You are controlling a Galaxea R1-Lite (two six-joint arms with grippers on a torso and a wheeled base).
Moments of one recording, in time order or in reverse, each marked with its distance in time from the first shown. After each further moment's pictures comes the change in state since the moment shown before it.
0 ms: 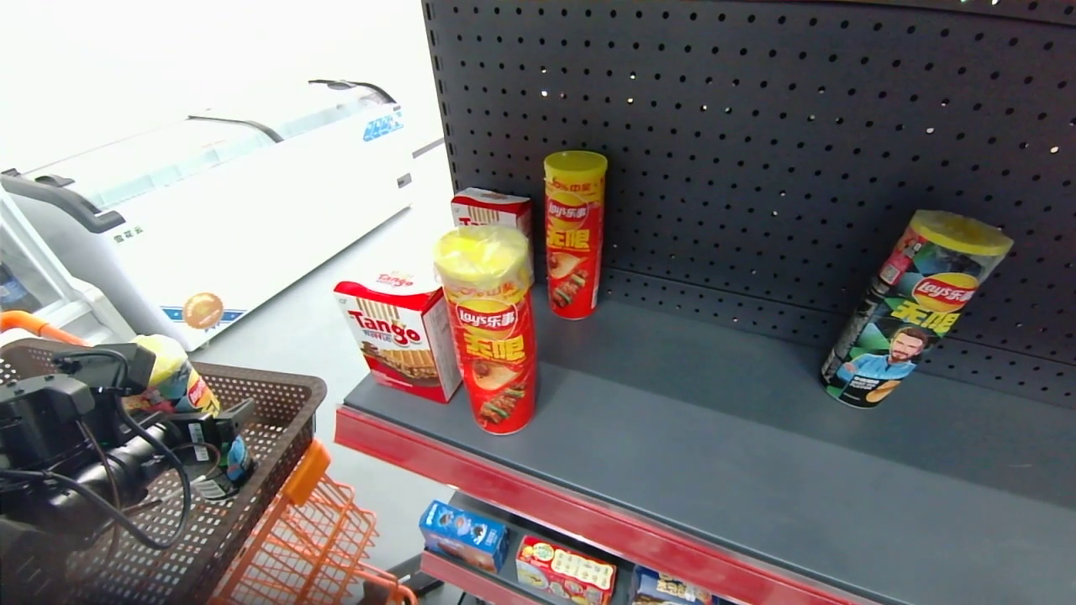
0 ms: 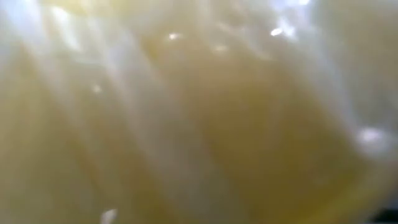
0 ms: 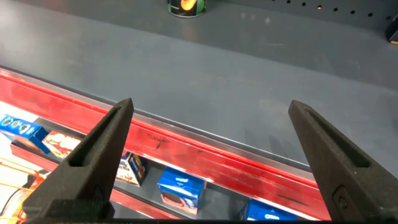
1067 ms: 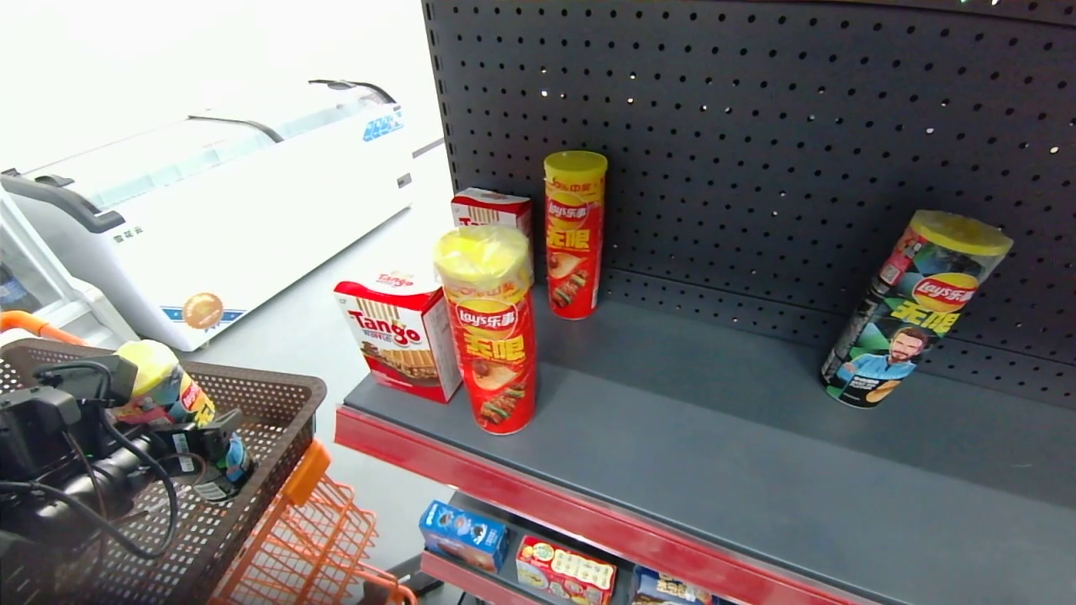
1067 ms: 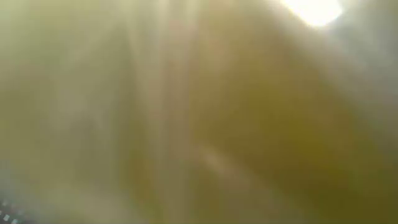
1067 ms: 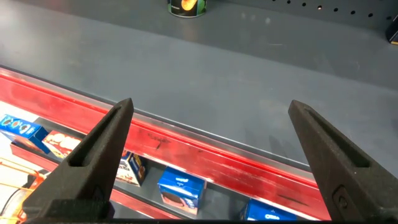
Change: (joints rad) left arm 0.047 0.013 0.025 -0.016 0.012 -0.013; right arm 0.000 0.000 0.000 0.000 0.000 0.000
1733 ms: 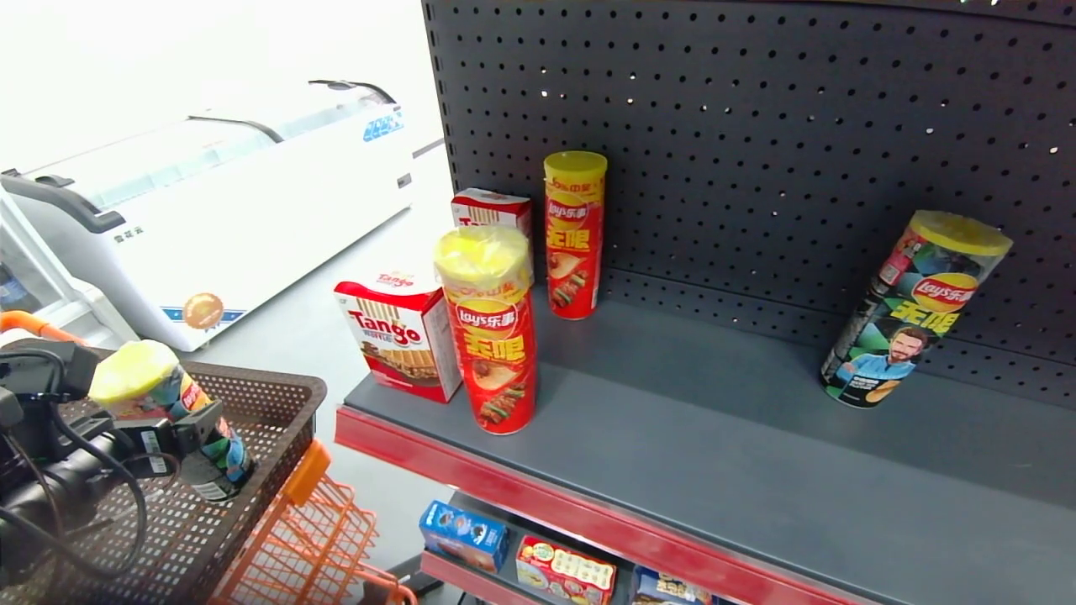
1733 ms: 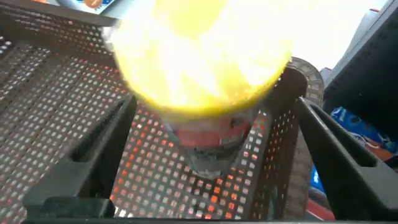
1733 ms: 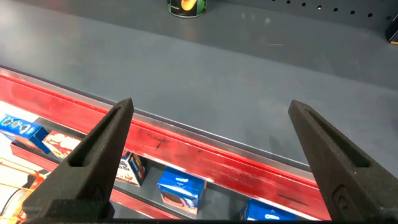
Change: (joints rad) left arm -0.029 -0.219 0.060 0.113 0.010 0.003; right arm 0.000 0.000 0.000 0.000 0.000 0.000
